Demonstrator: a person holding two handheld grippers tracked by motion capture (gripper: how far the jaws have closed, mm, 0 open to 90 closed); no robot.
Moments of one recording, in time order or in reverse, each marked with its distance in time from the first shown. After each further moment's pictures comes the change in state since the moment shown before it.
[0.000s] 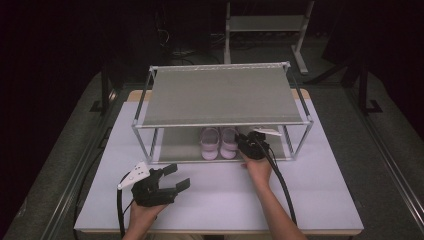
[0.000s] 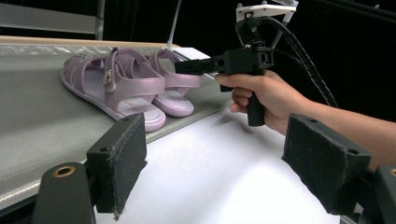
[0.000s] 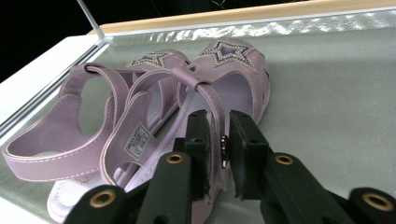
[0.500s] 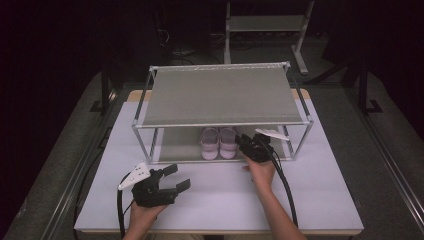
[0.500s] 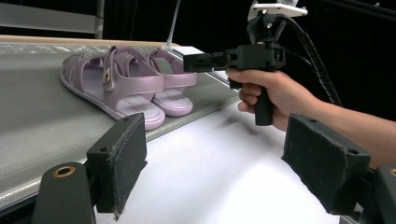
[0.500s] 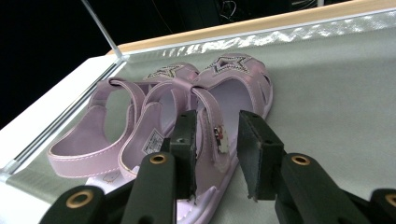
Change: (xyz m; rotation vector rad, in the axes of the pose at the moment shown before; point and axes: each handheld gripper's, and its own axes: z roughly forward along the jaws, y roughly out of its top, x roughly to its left) left arm -0.001 -0.001 0.001 0.006 -0.001 0.005; right arm -0.006 -0.004 -0.016 -0.058 0.056 0.036
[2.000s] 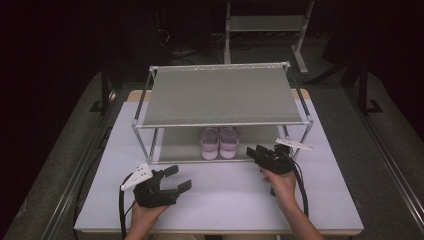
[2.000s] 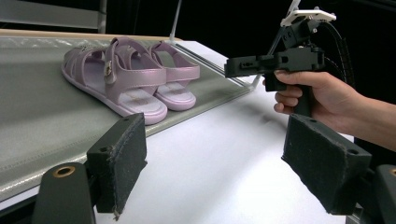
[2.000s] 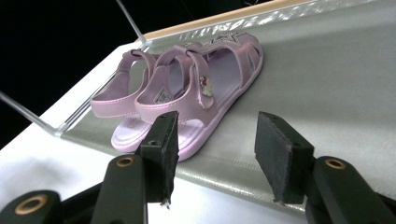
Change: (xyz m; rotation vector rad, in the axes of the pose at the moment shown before) left arm 0.000 -0.003 0.003 0.018 0.015 0.005; right arm -0.033 -0.014 -0.050 0.049 0.123 0.026
